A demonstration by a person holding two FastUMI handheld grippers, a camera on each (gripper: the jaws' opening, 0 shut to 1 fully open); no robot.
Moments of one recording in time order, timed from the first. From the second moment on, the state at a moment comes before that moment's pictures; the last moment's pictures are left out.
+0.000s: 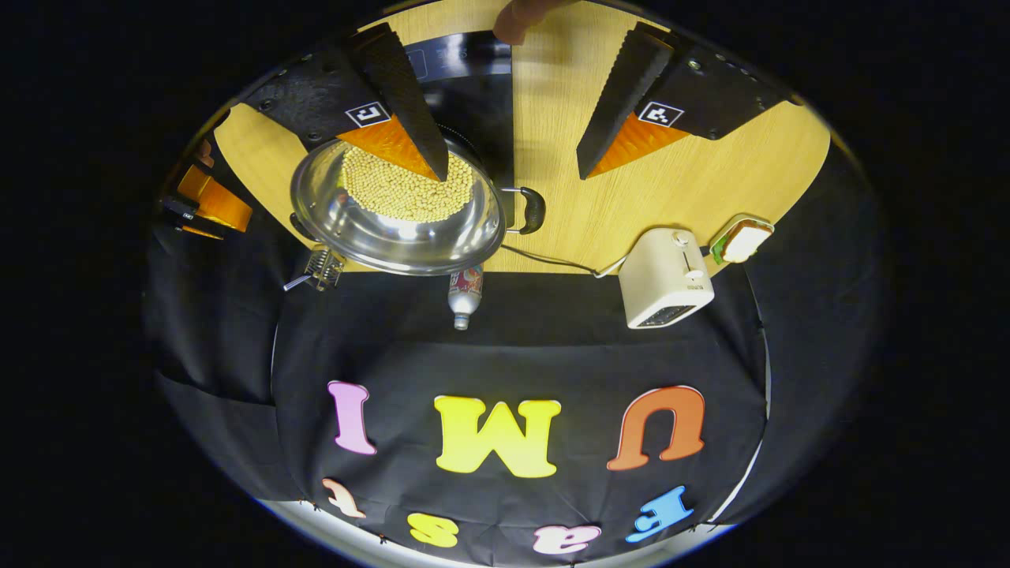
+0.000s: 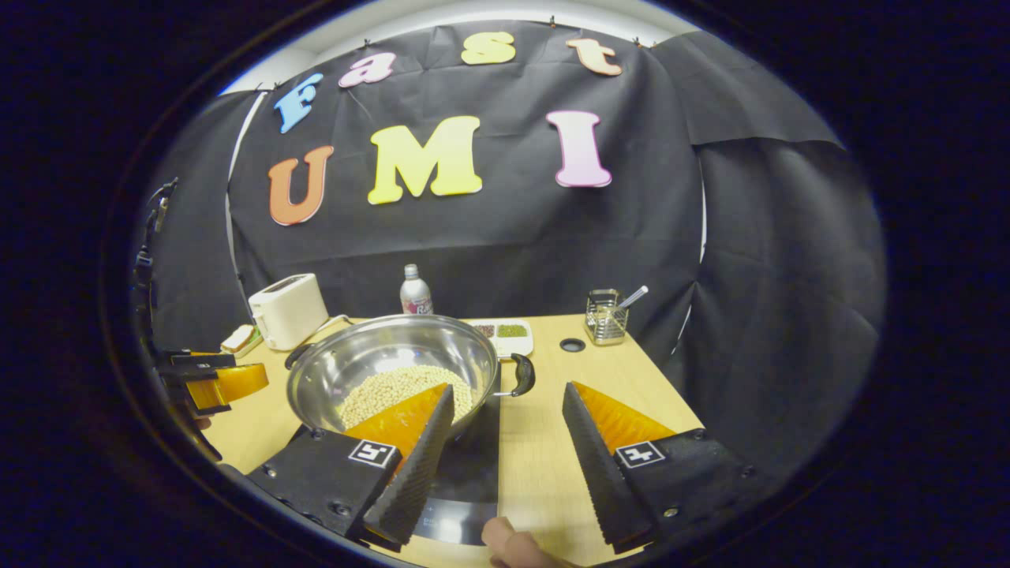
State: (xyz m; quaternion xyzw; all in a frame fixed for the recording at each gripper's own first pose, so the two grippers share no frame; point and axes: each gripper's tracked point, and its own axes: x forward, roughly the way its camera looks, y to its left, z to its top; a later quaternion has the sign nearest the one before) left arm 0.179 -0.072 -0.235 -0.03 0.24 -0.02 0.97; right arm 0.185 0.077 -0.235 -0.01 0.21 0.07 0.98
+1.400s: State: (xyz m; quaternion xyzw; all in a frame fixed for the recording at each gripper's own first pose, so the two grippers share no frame) left arm -0.061 -0.045 -0.010 -0.01 0.01 0.00 1.00; right arm -0.068 0.022 -0.006 -0.01 -0.03 0.05 1.00
